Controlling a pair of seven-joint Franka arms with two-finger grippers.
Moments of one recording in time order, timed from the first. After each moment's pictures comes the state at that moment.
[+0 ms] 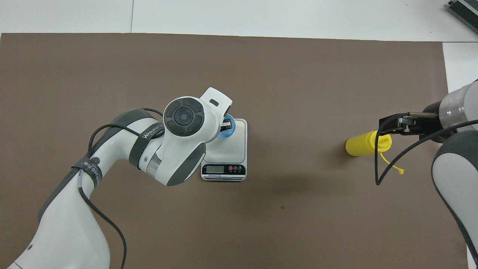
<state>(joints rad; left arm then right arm) -0.42 0.34 -0.21 -1.79 0.09 2.26 -0.80 -0.02 -0.06 0.07 -1.76 0.00 1.69 0.18</state>
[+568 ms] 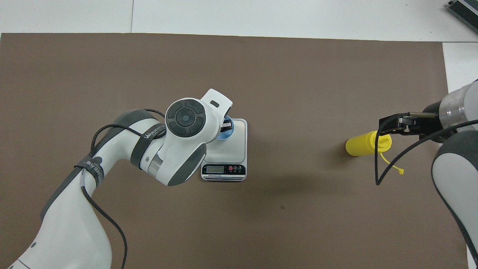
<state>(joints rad) -0.42 0.35 -0.21 -1.80 0.11 2.26 -0.80 -0.02 -0.06 0.07 -1.76 0.00 1.69 0.18</state>
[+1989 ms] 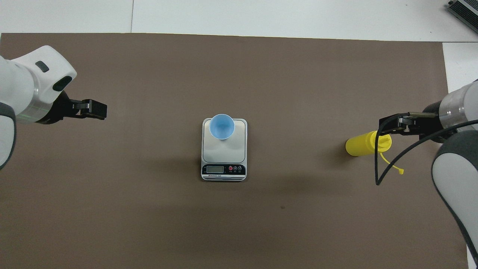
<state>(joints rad) 0.00 0.00 -0.18 -1.71 0.04 1.77 -0.13 -0.02 -0.06 0.07 -1.76 0.00 1.69 0.18</state>
